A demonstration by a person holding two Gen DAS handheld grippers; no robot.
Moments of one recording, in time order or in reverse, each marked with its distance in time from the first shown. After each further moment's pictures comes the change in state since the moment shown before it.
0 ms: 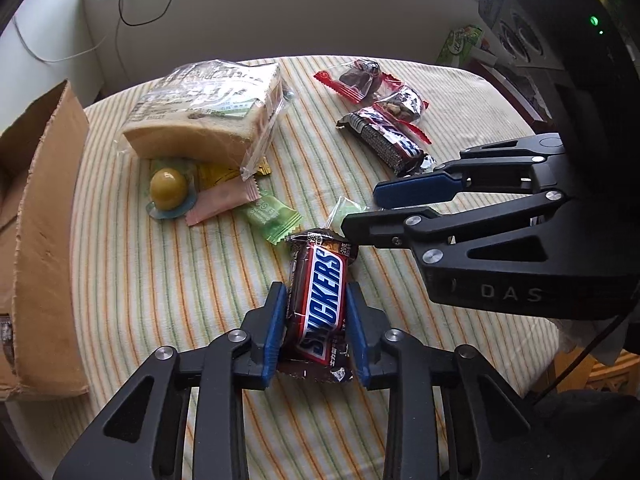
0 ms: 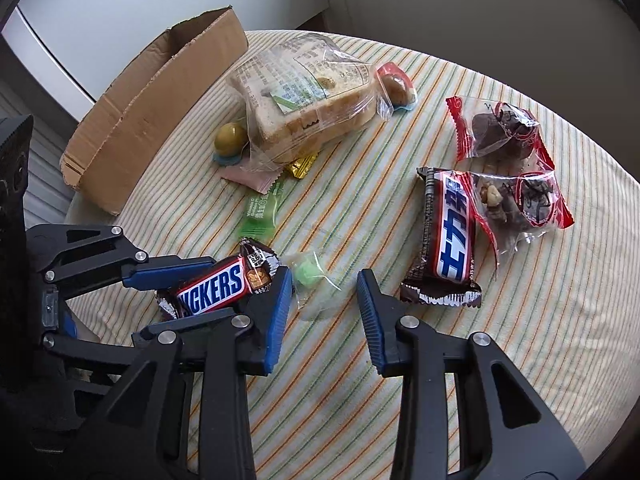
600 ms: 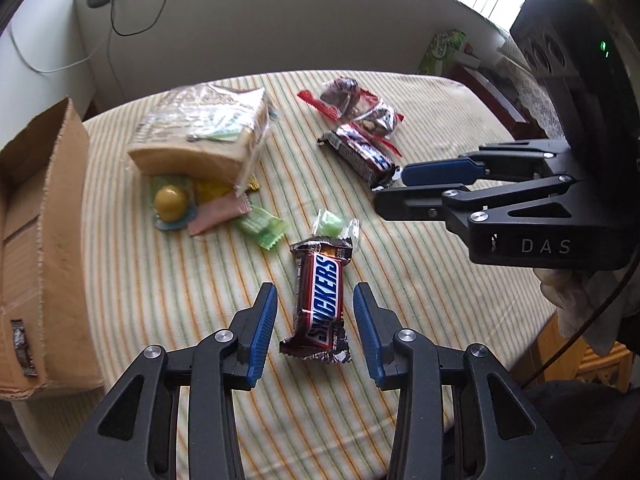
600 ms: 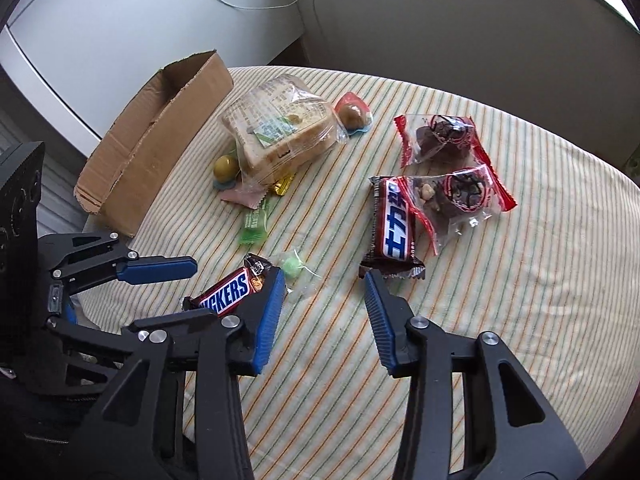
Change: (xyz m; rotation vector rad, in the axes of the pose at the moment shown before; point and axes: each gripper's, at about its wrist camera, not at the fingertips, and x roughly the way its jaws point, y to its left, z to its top) left arm -0.015 -0.005 0.012 0.026 0.001 -0.038; right arm -0.048 -0.018 -0.011 0.065 -0.061 0.001
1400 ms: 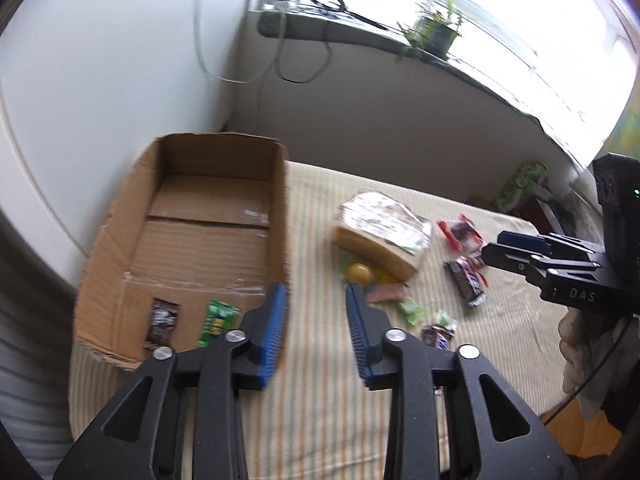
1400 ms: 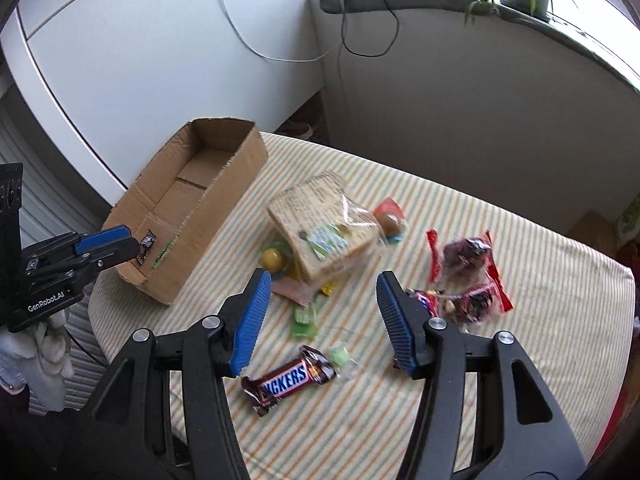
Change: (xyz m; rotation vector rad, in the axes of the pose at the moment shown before) left arm -0.107 0.101 -0.015 -0.335 -0.267 0.160; right arm -0.045 0.033 0.052 -0.020 -0.132 -0.038
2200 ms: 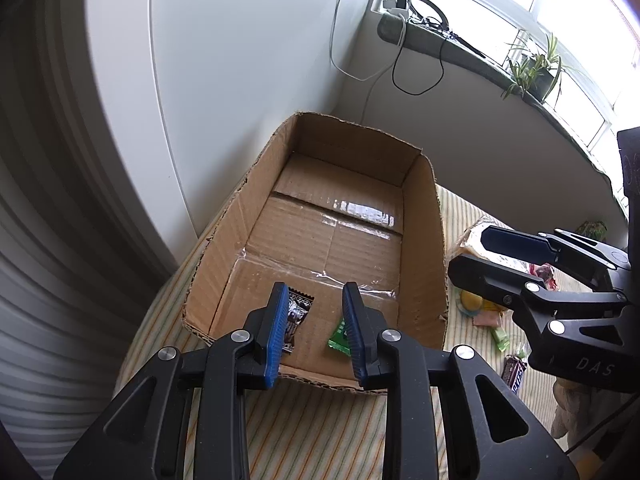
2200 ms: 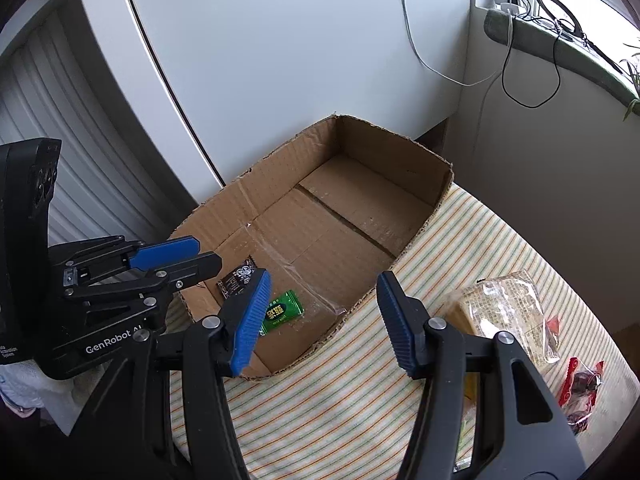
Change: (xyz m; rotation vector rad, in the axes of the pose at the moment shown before) left arm -0.010 0.096 -0.013 -0.244 -0.027 0.216; right arm 0.071 0.172 0.058 -0.323 0.001 0.191
